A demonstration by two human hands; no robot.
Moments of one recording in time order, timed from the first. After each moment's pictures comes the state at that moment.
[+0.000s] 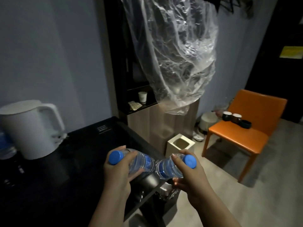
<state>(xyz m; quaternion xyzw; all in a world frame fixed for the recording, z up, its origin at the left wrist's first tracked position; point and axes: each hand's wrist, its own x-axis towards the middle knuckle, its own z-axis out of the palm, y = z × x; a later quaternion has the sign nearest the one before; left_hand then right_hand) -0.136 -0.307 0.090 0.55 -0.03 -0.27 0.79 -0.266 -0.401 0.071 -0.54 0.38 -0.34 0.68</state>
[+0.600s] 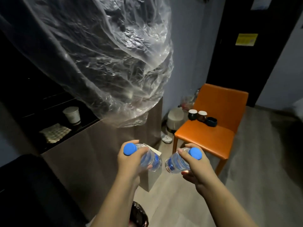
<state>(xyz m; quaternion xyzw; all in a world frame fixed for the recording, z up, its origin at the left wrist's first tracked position) -0.146 -0.721 0.070 0.58 -0.13 -0.38 0.71 -0.298 -0.777 0.062 -0.47 0.49 -0.39 0.61</state>
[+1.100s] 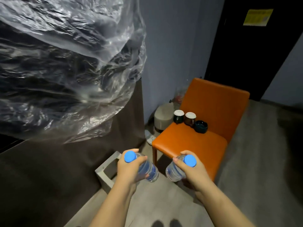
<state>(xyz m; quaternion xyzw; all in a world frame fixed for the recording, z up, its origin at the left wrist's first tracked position) -0.249 -1.042 0.001 0.67 -0.09 -0.40 0.62 -0.410 -1.098 0.004 -0.50 0.50 -0.33 0.62</state>
